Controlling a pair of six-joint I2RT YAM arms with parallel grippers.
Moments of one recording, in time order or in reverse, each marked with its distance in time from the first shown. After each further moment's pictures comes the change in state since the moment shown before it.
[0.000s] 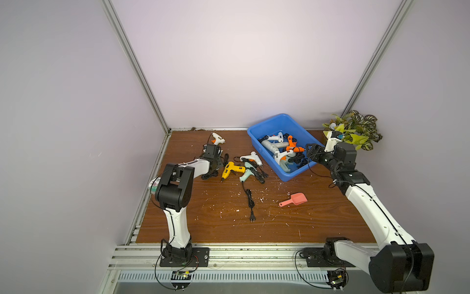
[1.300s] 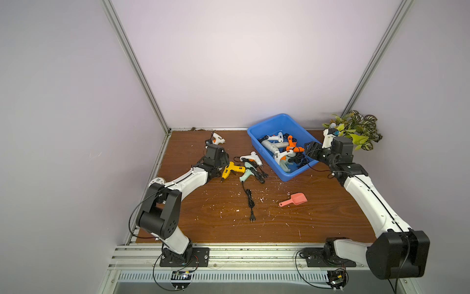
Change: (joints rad) left arm -0.110 -0.310 -0.151 0.054 -0.088 0.035; right arm 0.000 0.070 0.087 -0.093 -0.018 -0.001
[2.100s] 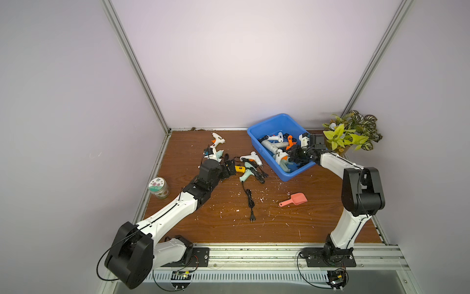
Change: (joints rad) left arm -0.154 -0.441 -0.302 0.145 0.063 -0.053; right arm 0.007 0.610 0.215 0.066 -0.245 0.016
